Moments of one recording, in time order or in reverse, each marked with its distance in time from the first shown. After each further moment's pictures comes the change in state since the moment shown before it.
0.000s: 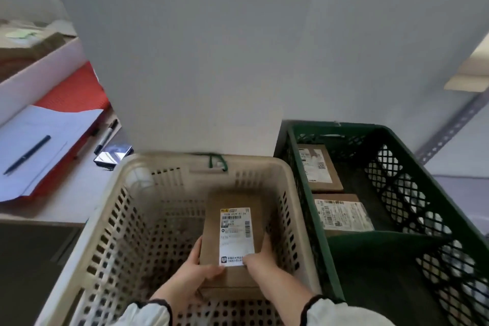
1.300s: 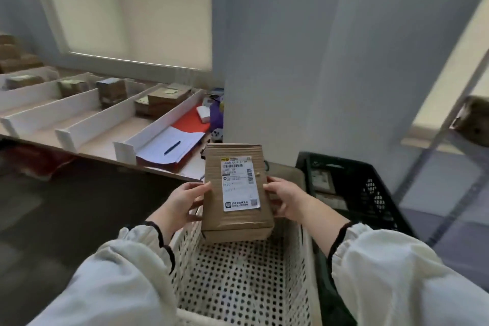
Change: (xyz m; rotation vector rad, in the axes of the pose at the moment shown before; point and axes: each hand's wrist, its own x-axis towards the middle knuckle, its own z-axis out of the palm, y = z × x) left_hand -0.412 0.017 -0.025 -0.147 0.278 0.453; right_hand -0.383 -0.001 -0.049 0.094 -0.357 -0.436
